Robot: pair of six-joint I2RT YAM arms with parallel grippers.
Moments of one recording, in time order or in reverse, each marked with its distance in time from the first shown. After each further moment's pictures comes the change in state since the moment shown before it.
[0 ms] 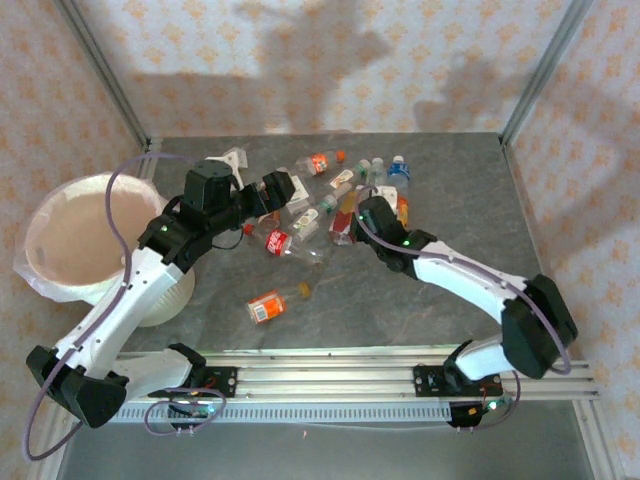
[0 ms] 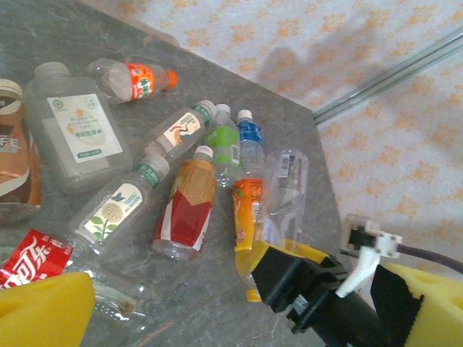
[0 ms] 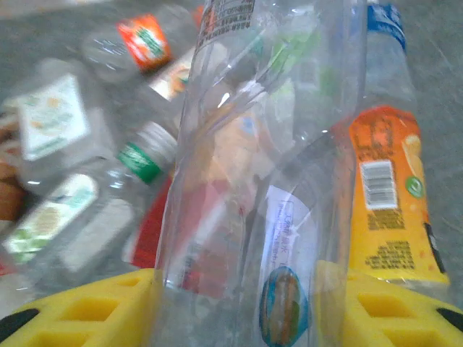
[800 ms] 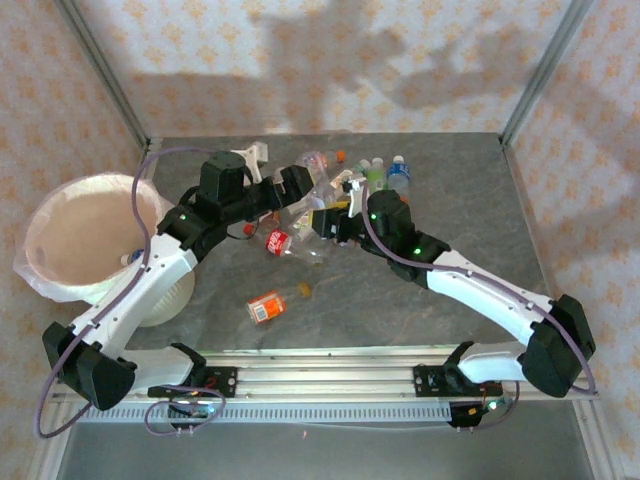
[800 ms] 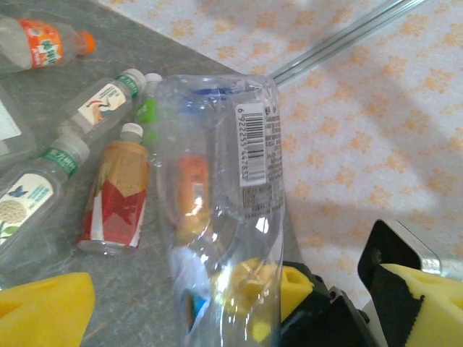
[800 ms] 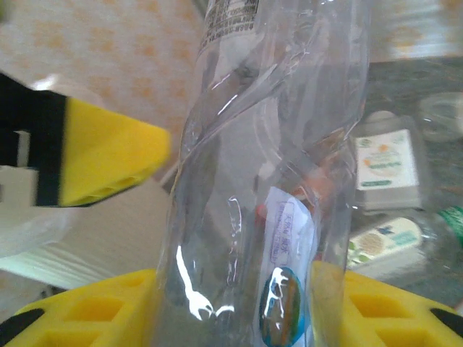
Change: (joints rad) left arm -0.013 0.102 0.010 0.149 0.183 -0.053; right arm 0.073 -0.111 0.034 0.274 -0.569 -0.077
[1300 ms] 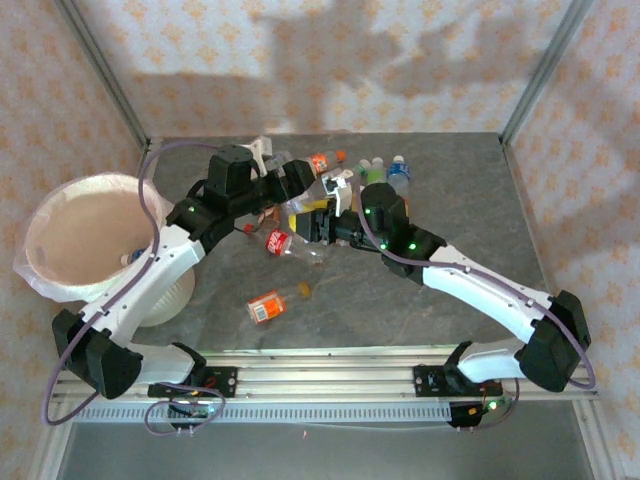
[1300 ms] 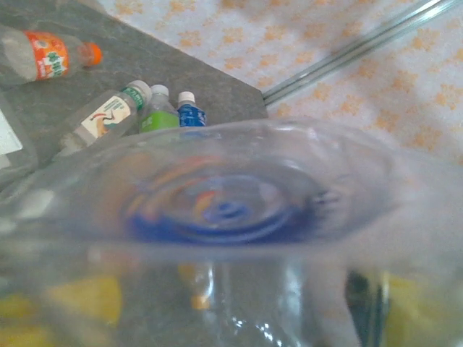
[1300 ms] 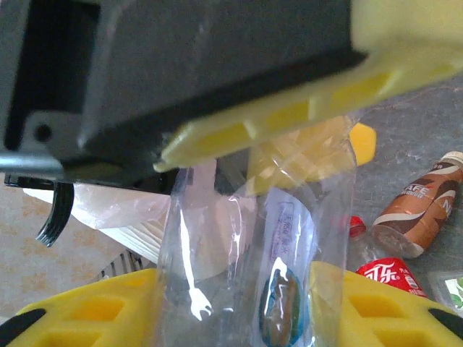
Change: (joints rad) left arm 0.000 0.065 0.041 0.023 -0.032 -0.019; right arm 0.043 0.033 0.092 0.006 -0.164 -0.018
